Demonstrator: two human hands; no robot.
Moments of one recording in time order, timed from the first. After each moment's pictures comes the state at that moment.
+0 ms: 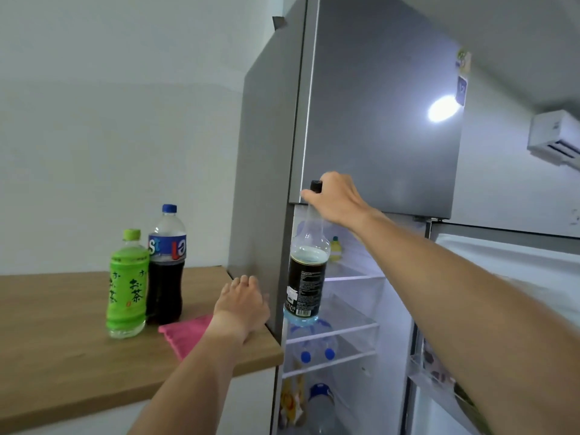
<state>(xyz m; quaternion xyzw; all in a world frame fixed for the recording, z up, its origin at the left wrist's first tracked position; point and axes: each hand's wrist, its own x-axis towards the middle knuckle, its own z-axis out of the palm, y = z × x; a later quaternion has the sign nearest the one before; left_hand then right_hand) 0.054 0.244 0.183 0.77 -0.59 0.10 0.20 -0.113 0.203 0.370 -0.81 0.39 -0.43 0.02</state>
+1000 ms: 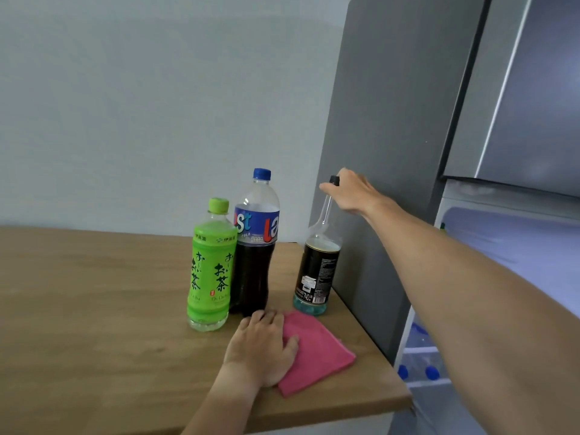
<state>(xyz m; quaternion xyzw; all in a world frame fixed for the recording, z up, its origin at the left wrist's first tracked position) 0.205 0.239 0.078 0.81 -0.56 0.06 0.16 0.125 0.080 0.319 -0.87 0.38 -0.31 0.10</state>
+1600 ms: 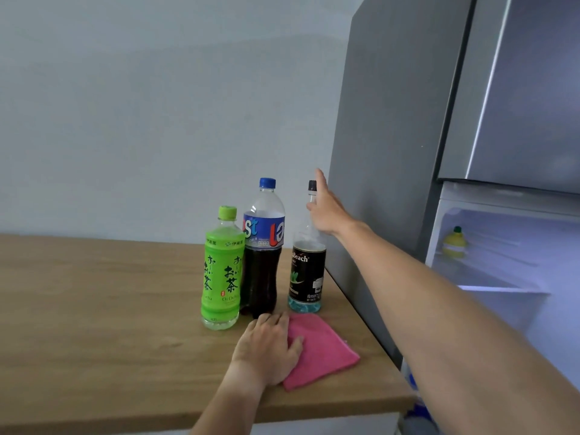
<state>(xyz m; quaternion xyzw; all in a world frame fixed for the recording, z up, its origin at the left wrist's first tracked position) 0.198 0.249 0.081 0.82 -0.55 0.06 0.15 0.154 0.102 0.283 -0.88 0.28 -0.32 0.21</state>
